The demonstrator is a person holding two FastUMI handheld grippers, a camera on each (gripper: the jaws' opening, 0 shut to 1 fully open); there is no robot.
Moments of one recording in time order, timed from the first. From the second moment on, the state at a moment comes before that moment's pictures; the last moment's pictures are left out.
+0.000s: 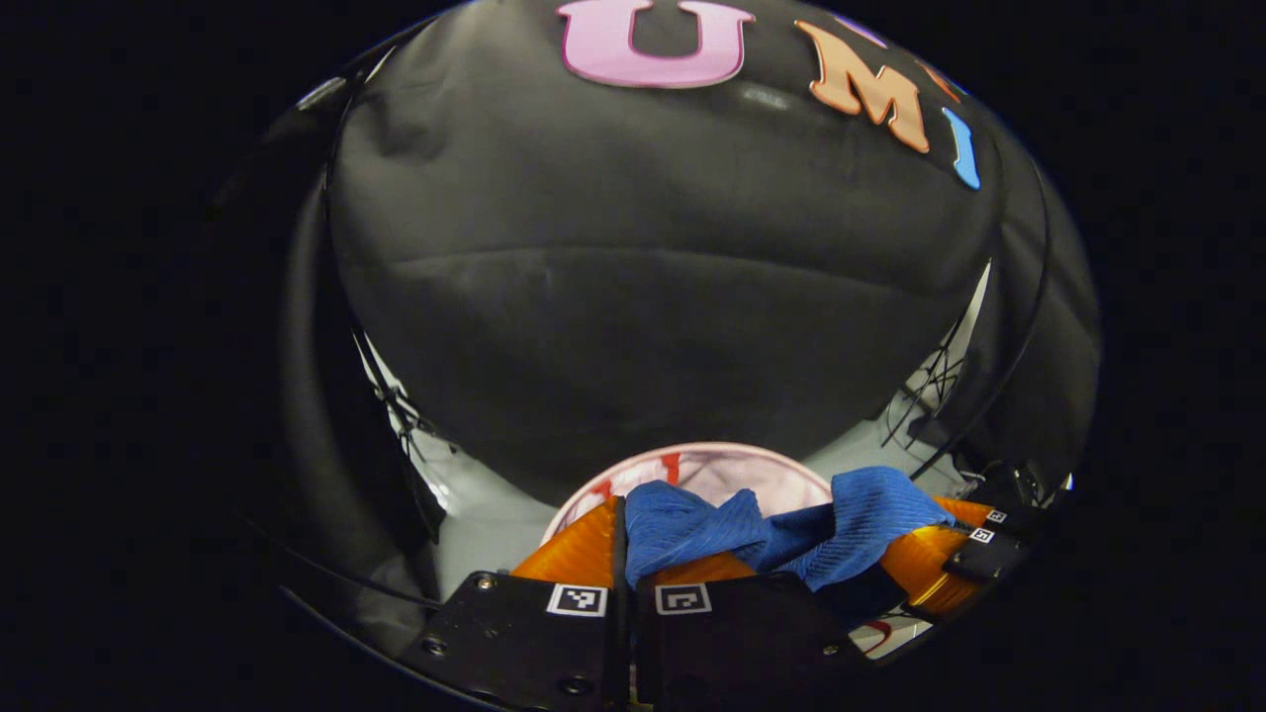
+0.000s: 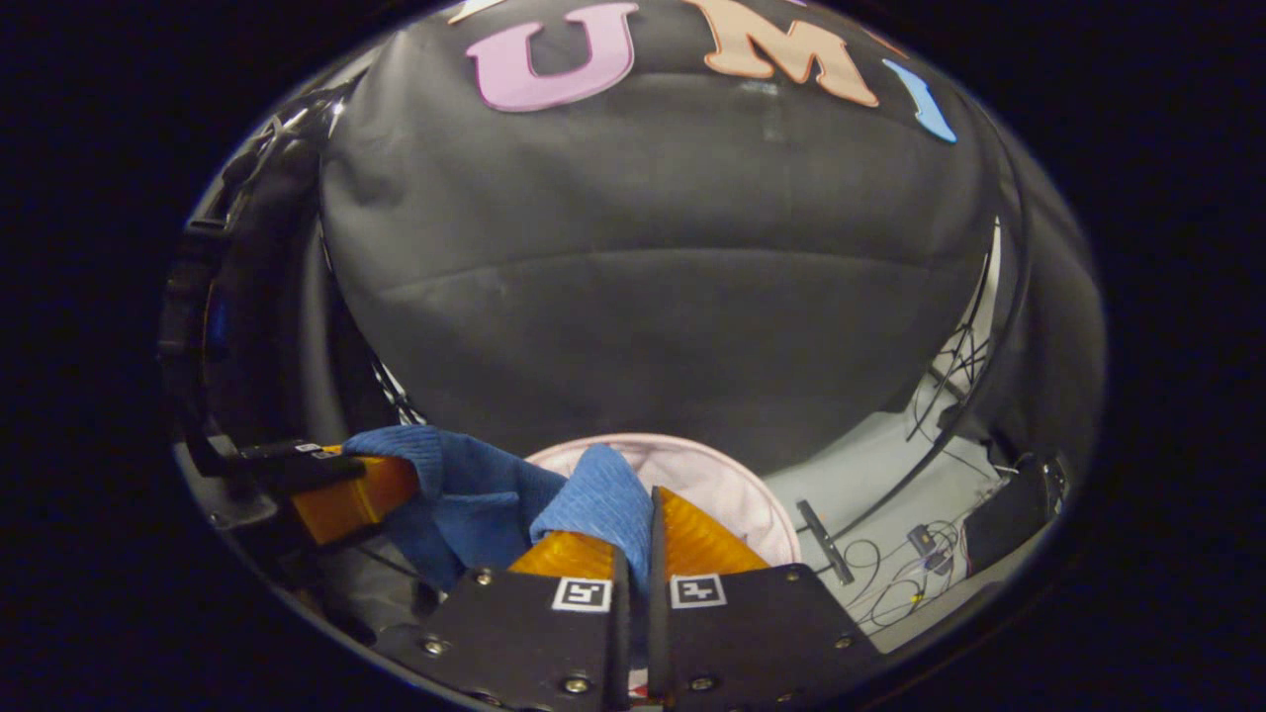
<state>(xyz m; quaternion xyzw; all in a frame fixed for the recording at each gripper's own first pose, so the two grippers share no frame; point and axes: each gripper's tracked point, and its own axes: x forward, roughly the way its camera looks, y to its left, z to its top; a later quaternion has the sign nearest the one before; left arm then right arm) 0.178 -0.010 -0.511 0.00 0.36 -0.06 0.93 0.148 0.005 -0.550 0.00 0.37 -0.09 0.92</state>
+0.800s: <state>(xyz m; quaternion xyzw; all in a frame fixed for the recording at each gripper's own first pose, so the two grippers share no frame) 0.138 -0.008 -0.594 0.00 0.48 -0.07 0.87 0.124 -0.011 -0.596 -0.01 0.44 -0.12 0.89</state>
